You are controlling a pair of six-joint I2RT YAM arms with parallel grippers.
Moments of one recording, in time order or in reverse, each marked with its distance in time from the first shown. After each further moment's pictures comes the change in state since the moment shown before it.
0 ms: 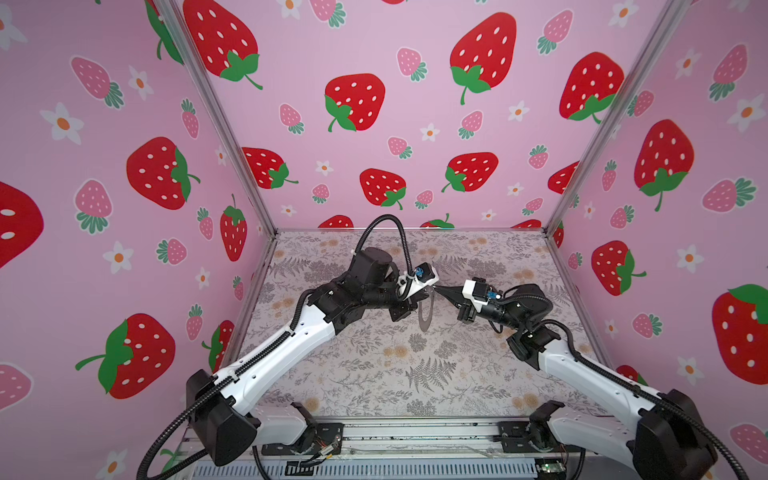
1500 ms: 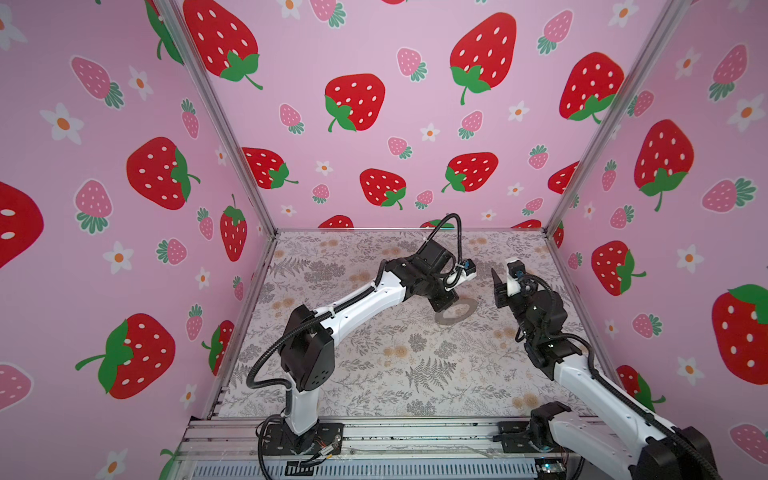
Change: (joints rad) left arm -0.106 0.605 0.430 -0.147 -0.081 -0.190; right arm -0.216 -0.150 -0.121 -0.227 0.837 0.051
